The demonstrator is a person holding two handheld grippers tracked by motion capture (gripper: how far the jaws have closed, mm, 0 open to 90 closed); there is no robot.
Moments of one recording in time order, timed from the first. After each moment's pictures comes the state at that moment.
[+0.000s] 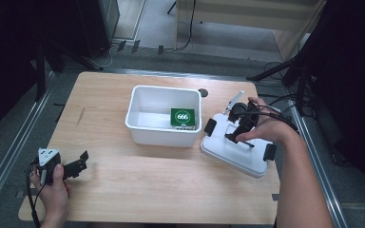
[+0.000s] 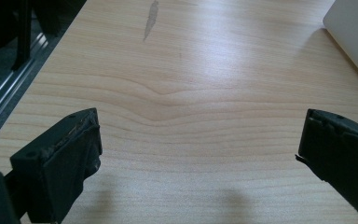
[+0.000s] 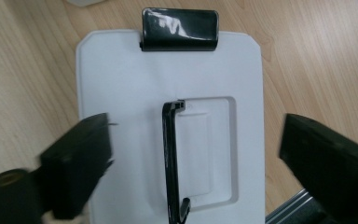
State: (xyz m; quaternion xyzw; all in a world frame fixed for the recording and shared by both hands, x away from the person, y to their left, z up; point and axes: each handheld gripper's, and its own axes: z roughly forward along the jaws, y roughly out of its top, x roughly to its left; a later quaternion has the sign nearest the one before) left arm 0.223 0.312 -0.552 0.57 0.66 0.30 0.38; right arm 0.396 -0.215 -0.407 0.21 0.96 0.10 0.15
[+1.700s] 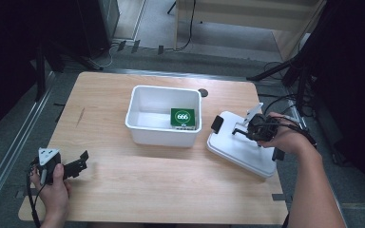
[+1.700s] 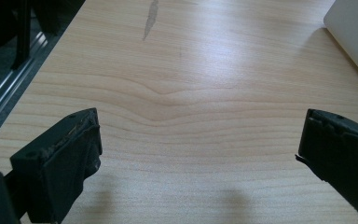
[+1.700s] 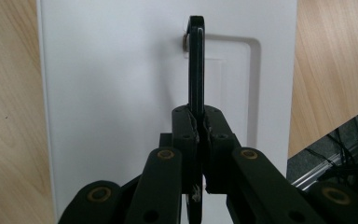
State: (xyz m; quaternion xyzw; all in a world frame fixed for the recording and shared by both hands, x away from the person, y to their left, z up) left arm 0.223 0.312 -0.552 0.57 0.66 0.30 0.38; right arm 0.380 -0.273 -0.421 0.20 0.97 0.08 0.15
